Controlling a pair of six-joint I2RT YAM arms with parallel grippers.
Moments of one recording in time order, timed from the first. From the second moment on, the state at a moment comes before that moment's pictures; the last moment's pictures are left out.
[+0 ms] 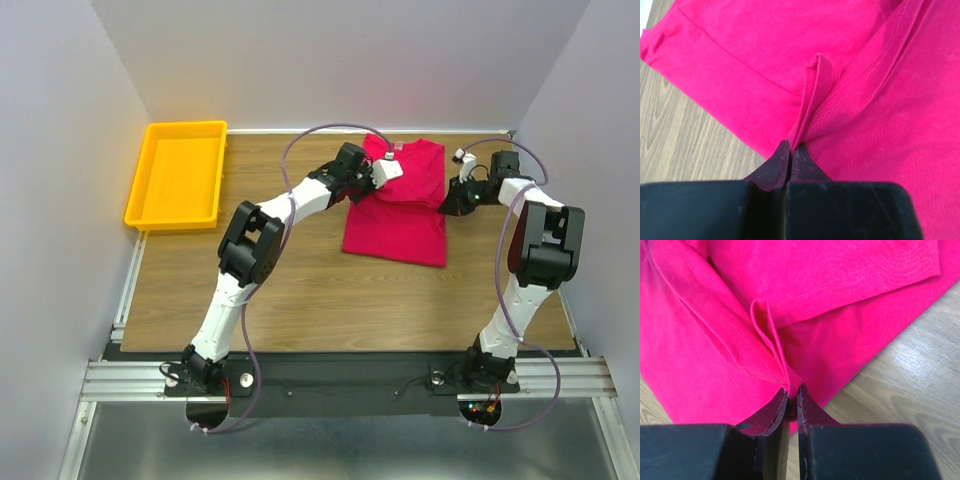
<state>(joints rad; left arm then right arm) -0.65 2.32 1.91 -0.22 0.25 0.55 -0.21 1.97 1.38 -0.49 -0.78 -0.50</state>
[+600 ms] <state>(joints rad) -0.65 2.32 1.93 -0.11 0.13 0.40 -0.21 2.00 1.42 -0.36 -0.66 -0.27</state>
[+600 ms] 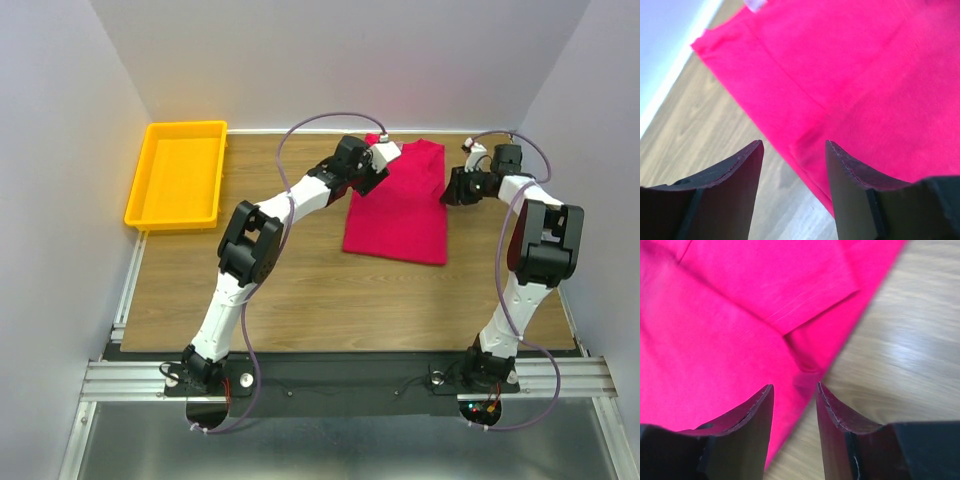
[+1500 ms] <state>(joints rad) -0.60 1.64 1.09 -0.05 0.32 -0.12 -0.19 1.38 0.89 -0.75 -0.86 -1.18</state>
